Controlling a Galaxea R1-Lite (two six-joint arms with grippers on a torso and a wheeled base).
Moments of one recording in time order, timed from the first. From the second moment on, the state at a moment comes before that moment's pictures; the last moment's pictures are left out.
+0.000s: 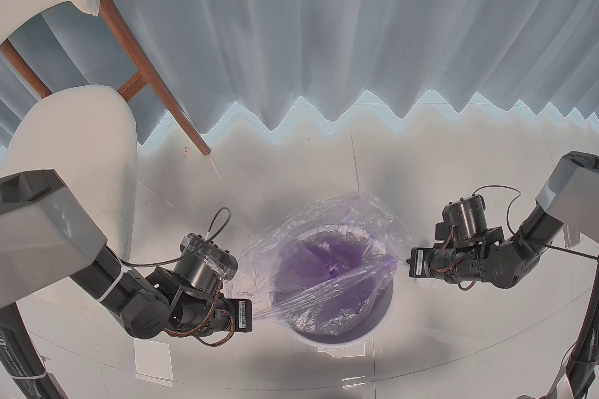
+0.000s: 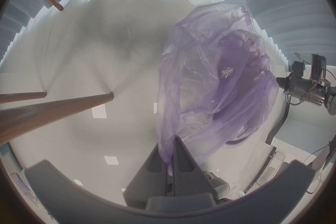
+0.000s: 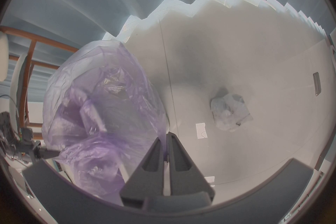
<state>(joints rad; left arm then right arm) -0.57 2.02 -0.66 -0.38 0.04 -0.51 0.37 2.11 -0.77 -0.55 0.04 0.36</state>
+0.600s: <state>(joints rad) -0.59 1.99 -0.47 -0.43 0.01 -0.30 0.43 2.06 -0.35 -0.93 0.08 0.30</state>
